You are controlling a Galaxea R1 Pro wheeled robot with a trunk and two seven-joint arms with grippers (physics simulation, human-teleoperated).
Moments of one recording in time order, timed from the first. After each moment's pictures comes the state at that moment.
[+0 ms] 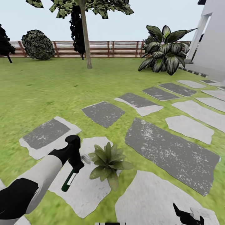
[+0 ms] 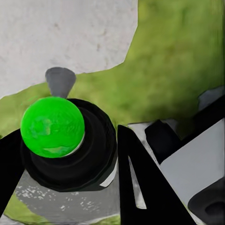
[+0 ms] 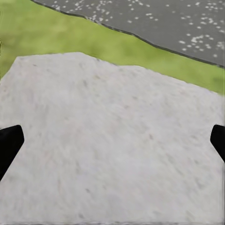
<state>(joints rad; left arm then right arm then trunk) -1.03 0.04 -0.34 -0.55 -1.21 0.99 -1.53 -0.33 -0.23 -0.49 -0.25 0.03 -0.48 0.38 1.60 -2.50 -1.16</state>
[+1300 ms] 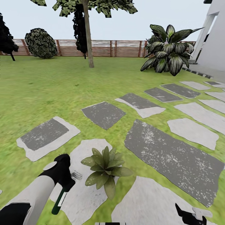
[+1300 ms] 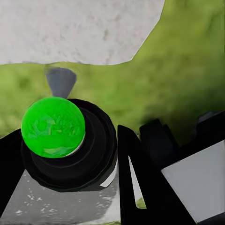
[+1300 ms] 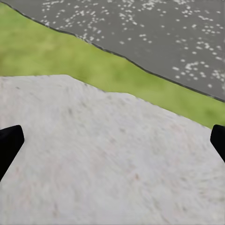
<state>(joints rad) -0.82 0.06 -0.02 -0.53 -1.22 0.98 -1.24 -0.33 -0.25 -0.49 -0.25 0.03 -0.48 0.38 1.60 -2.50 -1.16</state>
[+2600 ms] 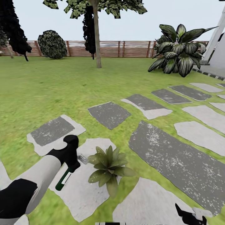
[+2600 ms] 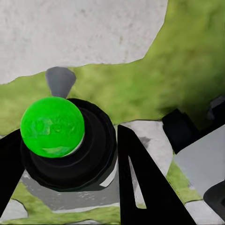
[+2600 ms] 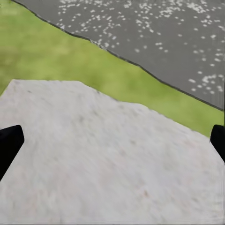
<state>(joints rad) -1.02 0.04 -0.30 -0.56 -1.36 0.99 -1.55 -0.33 -0.25 -0.49 -0.25 0.03 -0.48 0.38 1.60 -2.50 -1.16</state>
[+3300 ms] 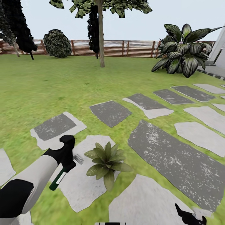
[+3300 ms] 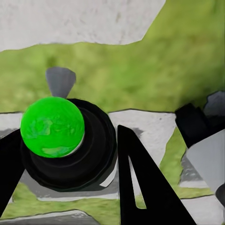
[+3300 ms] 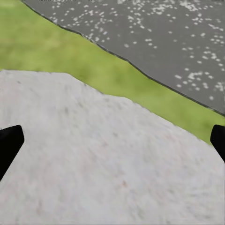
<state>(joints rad) -1.02 0.08 -0.29 -0.55 -1.39 1.00 -1.54 -0.33 -0.25 -0.49 -0.25 0.02 -0.48 0.38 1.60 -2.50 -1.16</state>
